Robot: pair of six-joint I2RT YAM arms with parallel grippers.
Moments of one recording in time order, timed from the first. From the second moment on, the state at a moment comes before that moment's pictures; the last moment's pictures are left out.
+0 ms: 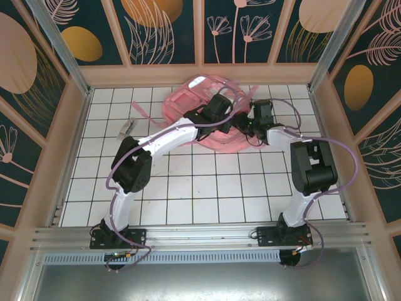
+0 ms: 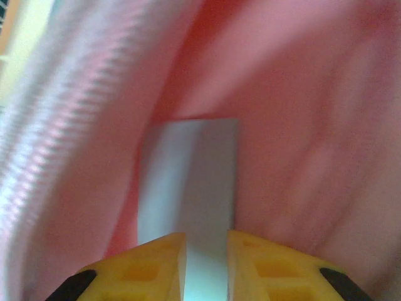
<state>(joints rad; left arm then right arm) -0.79 2.13 1.84 -0.44 -0.11 -0.30 0.26 1.80 1.07 0.06 -0.39 0.76</state>
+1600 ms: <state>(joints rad) -0.27 1.69 1.26 -0.34 -0.27 -0.38 0.23 1.35 0.98 -0.20 -0.20 0.63</state>
